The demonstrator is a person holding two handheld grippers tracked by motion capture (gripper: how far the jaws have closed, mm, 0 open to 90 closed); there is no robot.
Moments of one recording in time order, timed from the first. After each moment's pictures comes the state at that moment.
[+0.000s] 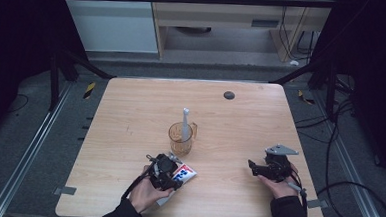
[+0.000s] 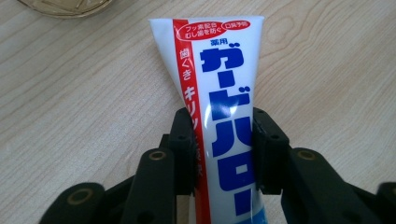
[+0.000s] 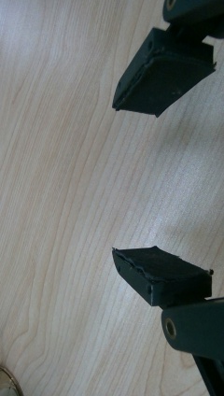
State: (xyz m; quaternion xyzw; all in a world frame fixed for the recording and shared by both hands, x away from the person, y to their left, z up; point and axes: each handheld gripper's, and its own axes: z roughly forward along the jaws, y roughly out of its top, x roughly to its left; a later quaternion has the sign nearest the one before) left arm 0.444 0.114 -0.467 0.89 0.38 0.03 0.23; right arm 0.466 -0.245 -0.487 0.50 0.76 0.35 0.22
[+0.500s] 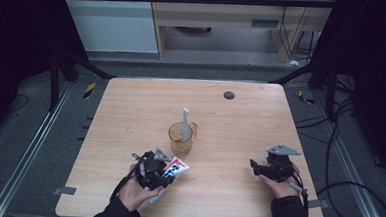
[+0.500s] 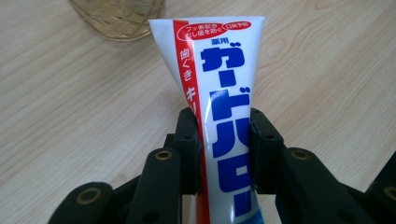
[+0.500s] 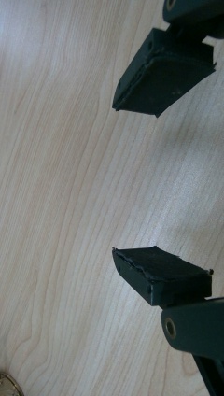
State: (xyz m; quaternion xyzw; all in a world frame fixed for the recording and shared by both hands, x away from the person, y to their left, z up) left arm 0.431 0.147 -0.437 0.88 0.38 0.07 0.28; right arm 0.466 -0.250 -0.486 0.50 0.76 0.35 0.23
